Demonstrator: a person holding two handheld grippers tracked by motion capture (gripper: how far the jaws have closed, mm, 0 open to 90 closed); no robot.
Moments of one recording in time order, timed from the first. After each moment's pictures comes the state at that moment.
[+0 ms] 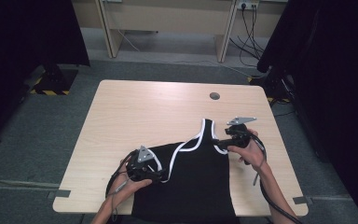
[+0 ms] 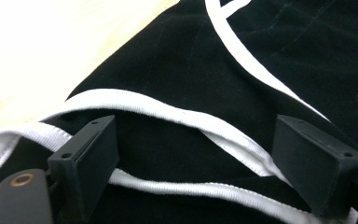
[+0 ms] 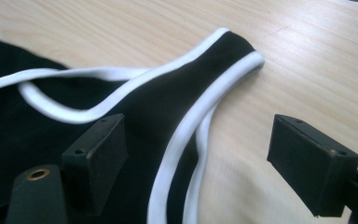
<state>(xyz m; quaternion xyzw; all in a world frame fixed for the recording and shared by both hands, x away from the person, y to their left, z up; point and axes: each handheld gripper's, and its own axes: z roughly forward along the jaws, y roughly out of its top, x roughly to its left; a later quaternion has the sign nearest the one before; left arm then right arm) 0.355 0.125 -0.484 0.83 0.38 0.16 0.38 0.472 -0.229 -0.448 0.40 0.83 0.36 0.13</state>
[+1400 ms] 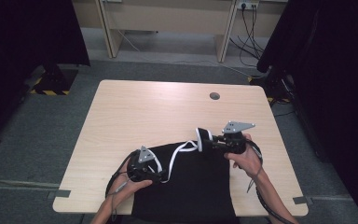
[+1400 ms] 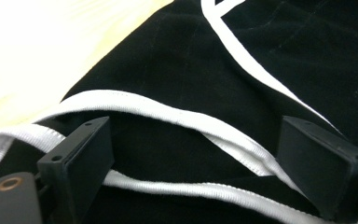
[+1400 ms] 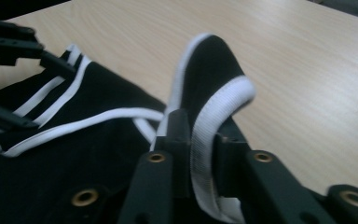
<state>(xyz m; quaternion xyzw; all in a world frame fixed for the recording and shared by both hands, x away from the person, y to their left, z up) 0.354 0.124 -0.484 0.83 0.38 0.16 0.38 0.419 -0.209 -0.423 0.28 0.84 0.45 0.11</state>
